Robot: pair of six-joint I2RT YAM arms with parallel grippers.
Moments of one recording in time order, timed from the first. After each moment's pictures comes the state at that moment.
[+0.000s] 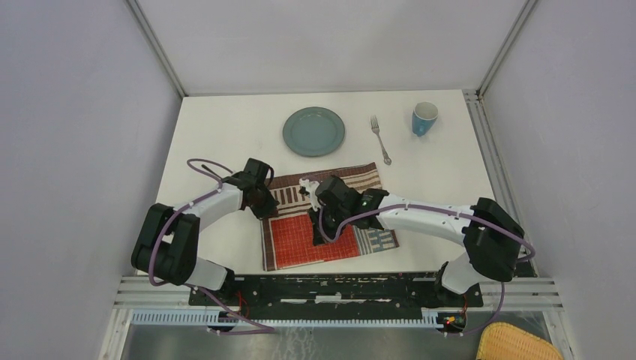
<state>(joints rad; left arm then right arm) -0.35 1.44 0.71 -0.47 0.02 -0.92 1.03 1.55 1.03 -0.39 -0.28 0.46</state>
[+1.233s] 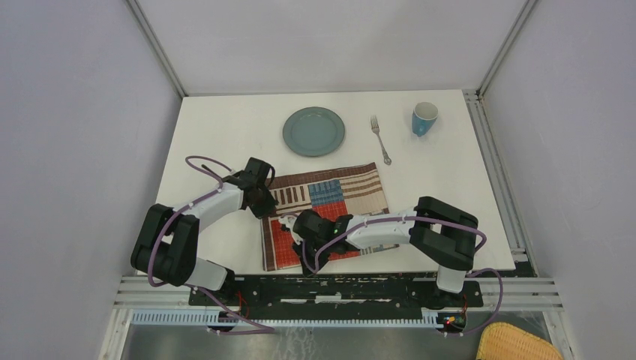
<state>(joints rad) -0.36 1.44 0.73 -0.49 -0.05 -0.92 1.24 1.82 1.00 -0.20 -0.30 0.49</state>
